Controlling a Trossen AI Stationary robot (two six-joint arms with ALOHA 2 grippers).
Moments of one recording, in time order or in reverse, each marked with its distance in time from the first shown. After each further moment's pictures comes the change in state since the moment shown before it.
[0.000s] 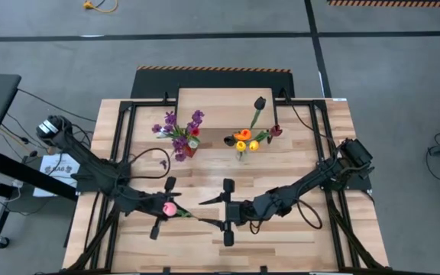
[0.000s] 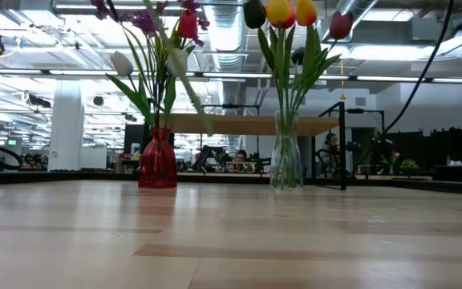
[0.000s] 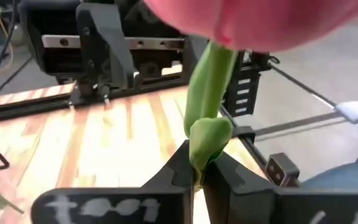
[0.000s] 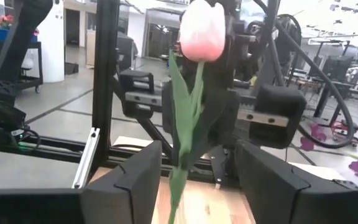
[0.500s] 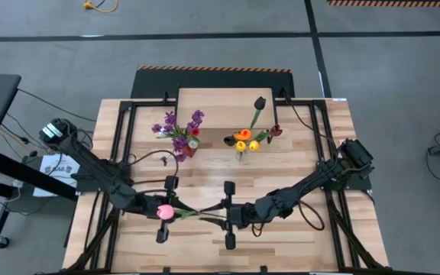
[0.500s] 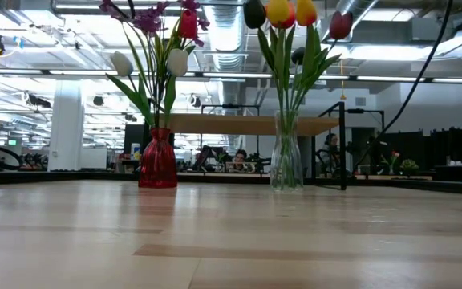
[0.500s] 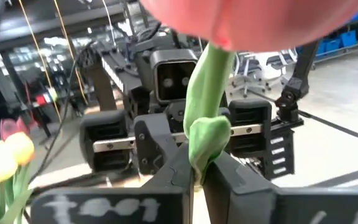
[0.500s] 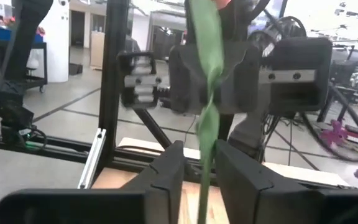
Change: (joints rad) left arm -0.008 0.096 0.000 0.429 -0.094 0.308; right arm 0.021 0.000 0.000 0.007 -0.001 -0.018
